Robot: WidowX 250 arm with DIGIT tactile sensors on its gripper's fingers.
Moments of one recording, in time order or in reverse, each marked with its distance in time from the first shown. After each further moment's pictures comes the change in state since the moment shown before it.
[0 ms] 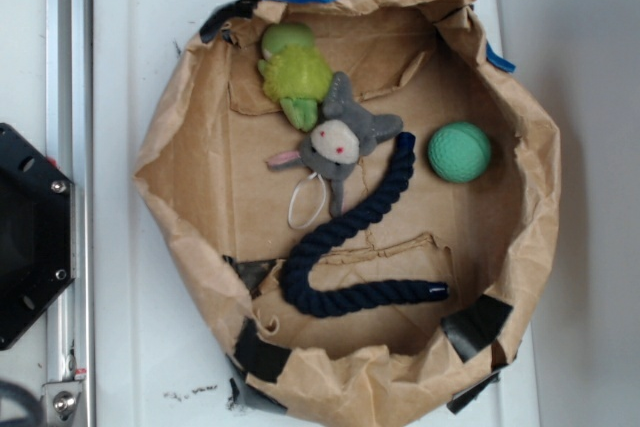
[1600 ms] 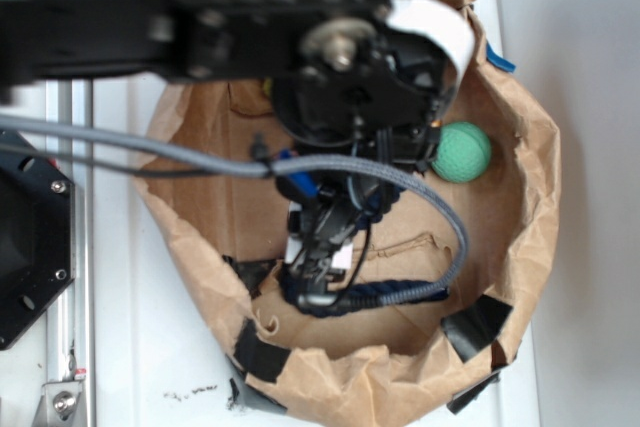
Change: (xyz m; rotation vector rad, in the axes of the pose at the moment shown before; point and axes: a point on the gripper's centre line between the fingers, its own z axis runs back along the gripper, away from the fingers) arm 0.127 0.033 -0.134 -0.111 0.026 -0.162
